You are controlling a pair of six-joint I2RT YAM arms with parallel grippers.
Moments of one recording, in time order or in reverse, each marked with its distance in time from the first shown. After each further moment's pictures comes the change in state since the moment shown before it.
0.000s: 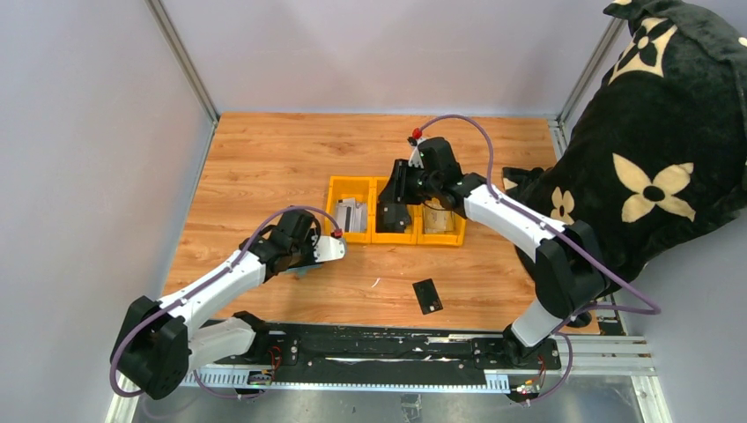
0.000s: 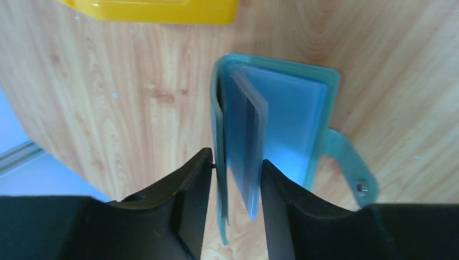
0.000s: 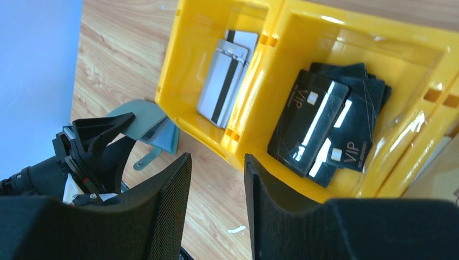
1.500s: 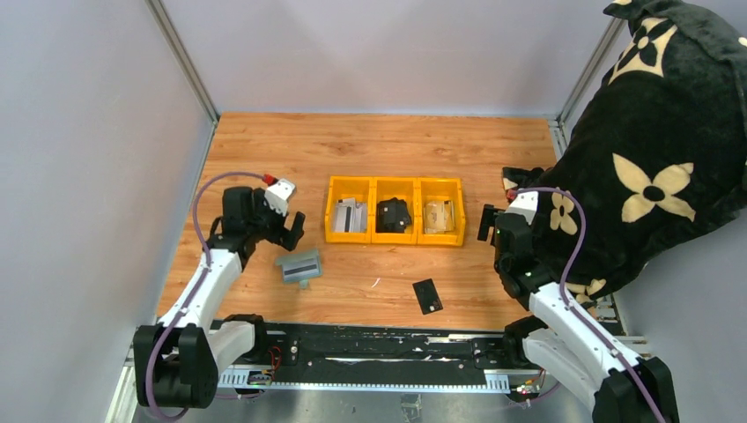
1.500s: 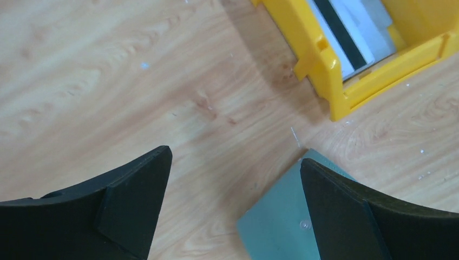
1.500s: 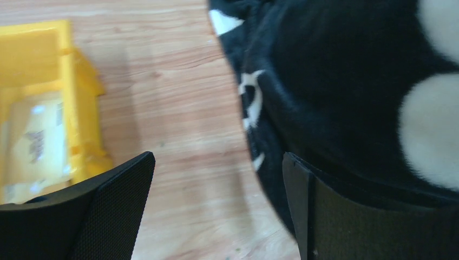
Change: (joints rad) left arm 0.507 -0.060 0.076 0.145 0.538 -0.542; right arm -0.217 -0.830 -0.821 0.178 0.883 -0.402
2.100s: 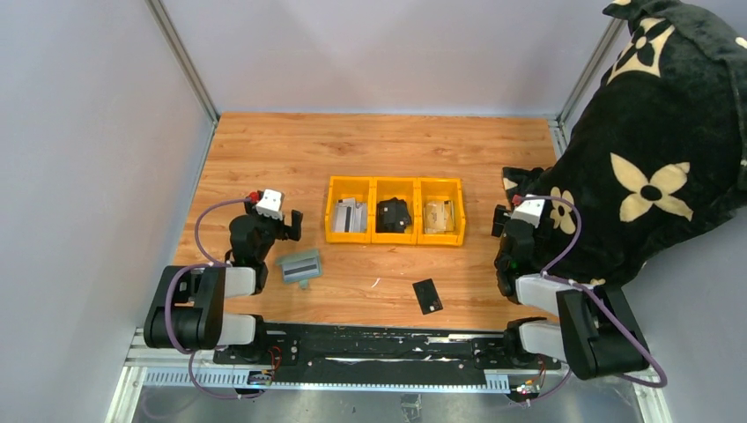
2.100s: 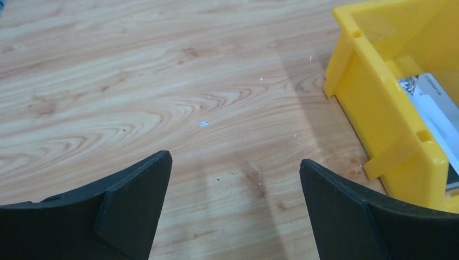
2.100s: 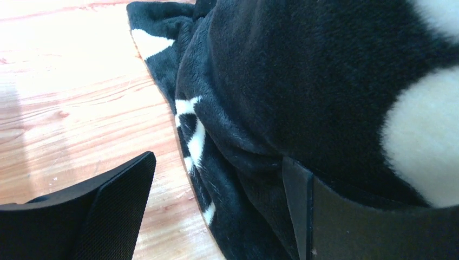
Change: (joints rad) left arm 0.002 0.297 -0.444 1.191 -0.164 -0.277; right arm -0.195 0.403 -0.208 0.770 0.073 -0.206
